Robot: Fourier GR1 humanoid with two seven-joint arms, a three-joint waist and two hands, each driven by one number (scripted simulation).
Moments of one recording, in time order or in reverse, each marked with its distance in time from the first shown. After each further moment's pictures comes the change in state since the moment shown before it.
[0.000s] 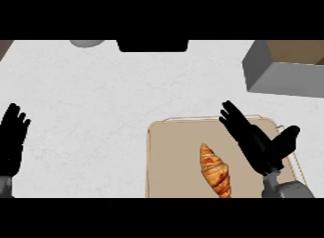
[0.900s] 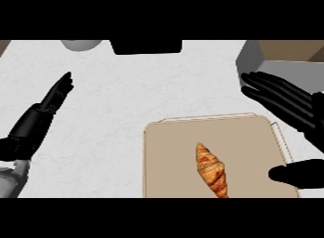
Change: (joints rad) left arm -0.191 0.105 -0.232 -0.087 -0.194 -0.309 -0.235; right arm -0.261 -0.564 0.028 -0.497 0.604 0.164 -0.164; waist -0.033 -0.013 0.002
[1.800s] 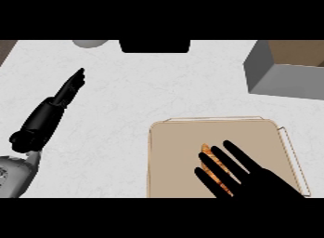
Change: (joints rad) left arm -0.070 -0.050 -0.007 0.070 -0.043 -0.064 -0.029; right arm -0.123 0.020 0.505 -0.307 0.378 0.507 0.623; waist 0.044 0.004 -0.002
